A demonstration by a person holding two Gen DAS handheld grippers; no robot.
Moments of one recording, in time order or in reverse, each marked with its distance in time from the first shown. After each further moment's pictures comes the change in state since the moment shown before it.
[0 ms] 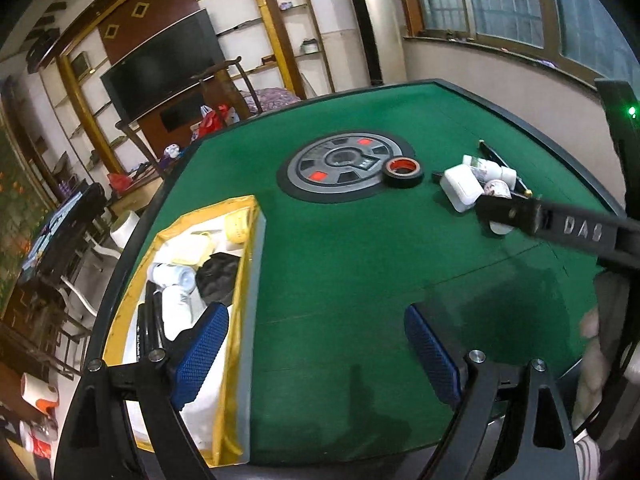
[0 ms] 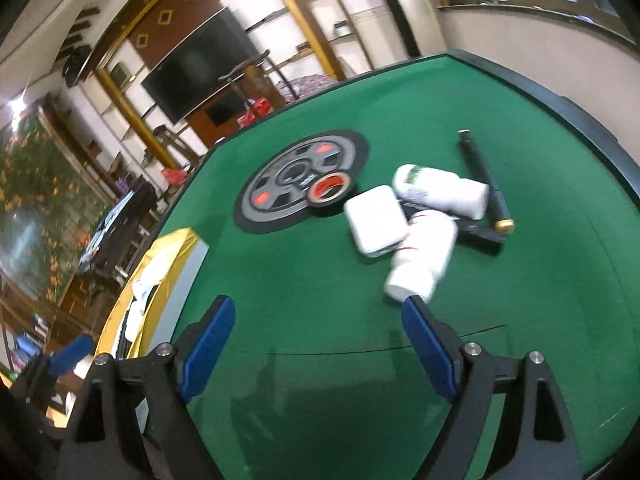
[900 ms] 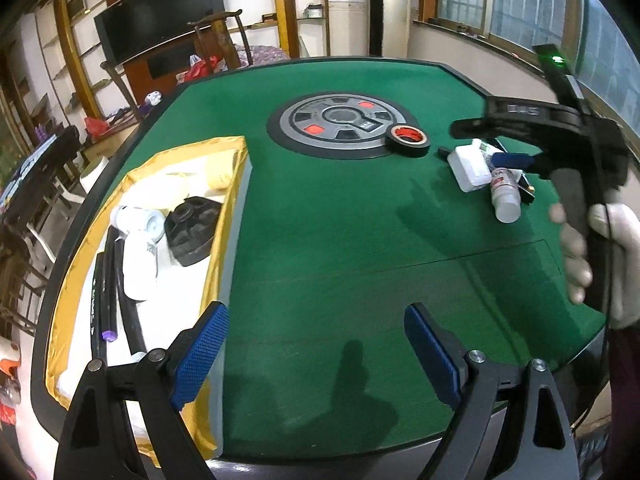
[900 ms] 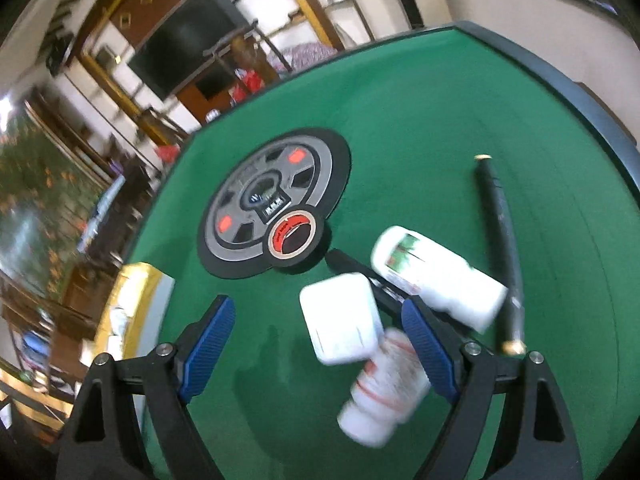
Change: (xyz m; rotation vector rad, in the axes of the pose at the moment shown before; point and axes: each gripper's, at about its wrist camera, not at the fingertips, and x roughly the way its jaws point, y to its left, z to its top) left arm 0.035 0.027 -0.016 -0.142 0.132 -0.134; right arm 0.083 -0.021 0.086 -0.007 0.167 -0.005
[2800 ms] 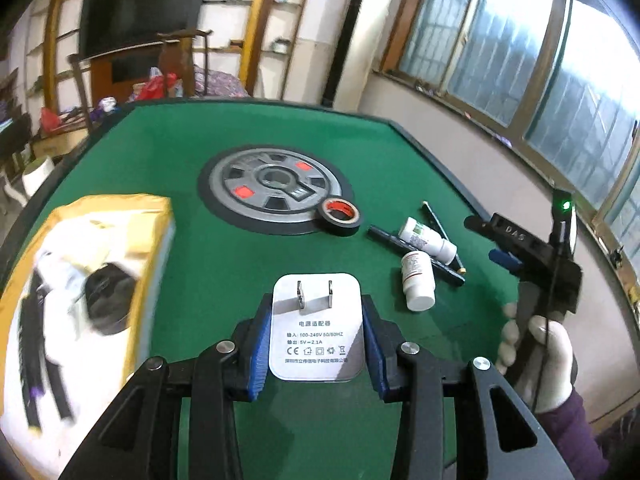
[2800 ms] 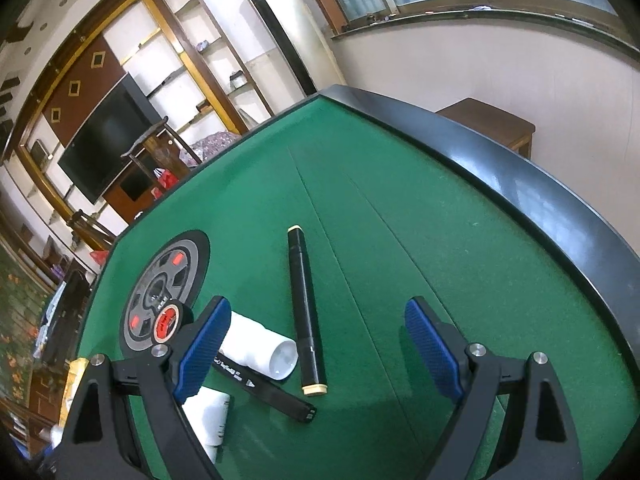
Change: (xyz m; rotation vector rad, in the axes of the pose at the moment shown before) left arm -0.006 -0.007 0.045 -0.100 -0.158 -0.284; right arm -0.057 -0.105 -0.021 0.244 -0.327 -0.228
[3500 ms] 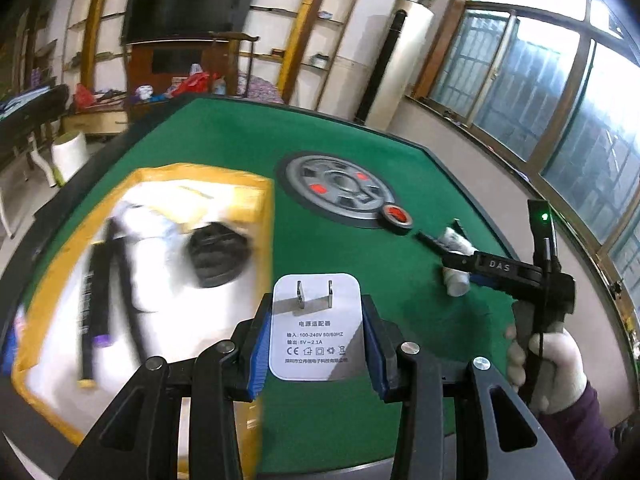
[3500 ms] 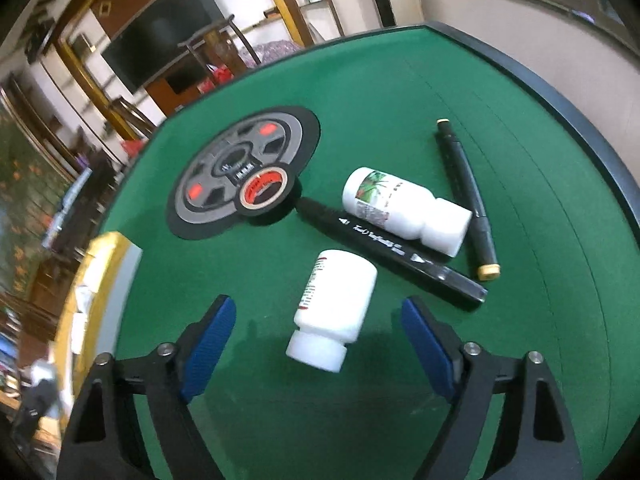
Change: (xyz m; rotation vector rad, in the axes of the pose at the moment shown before) left arm -0.061 0.086 -0.035 -0.113 -0.051 0.043; right arm 0.011 0.098 -0.057 -0.276 0.291 0.071
